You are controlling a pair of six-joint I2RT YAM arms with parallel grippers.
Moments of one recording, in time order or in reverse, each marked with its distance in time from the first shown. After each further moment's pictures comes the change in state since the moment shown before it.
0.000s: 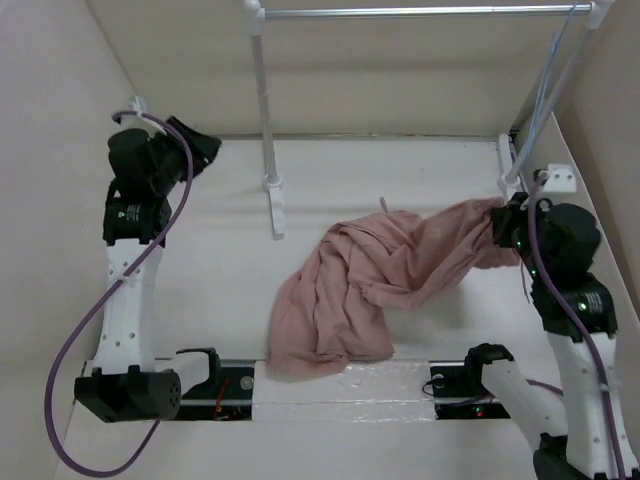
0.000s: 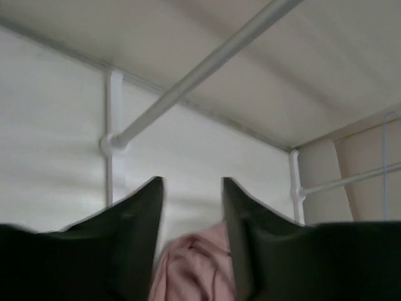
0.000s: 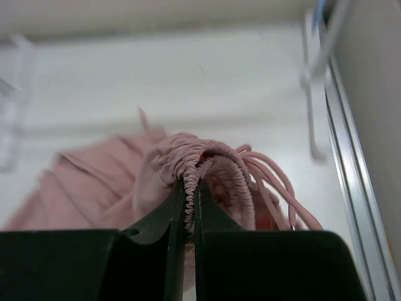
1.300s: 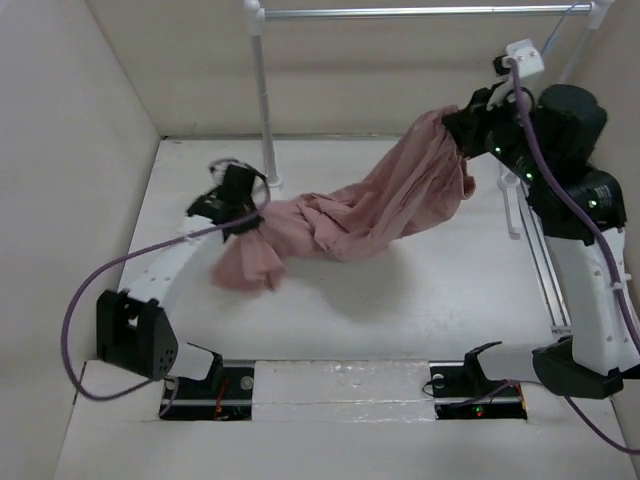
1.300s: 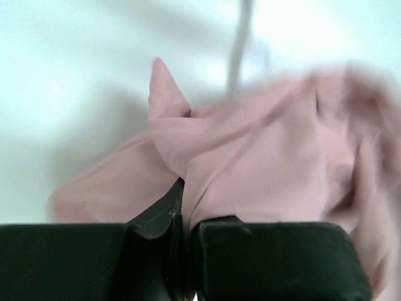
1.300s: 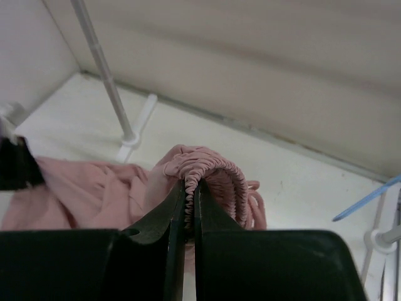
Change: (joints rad) left arm -0.482 0.212 -0.404 -0.175 -0.500 -0.003; right arm 0.230 0.599 0.719 -0.130 -0.100 -0.117
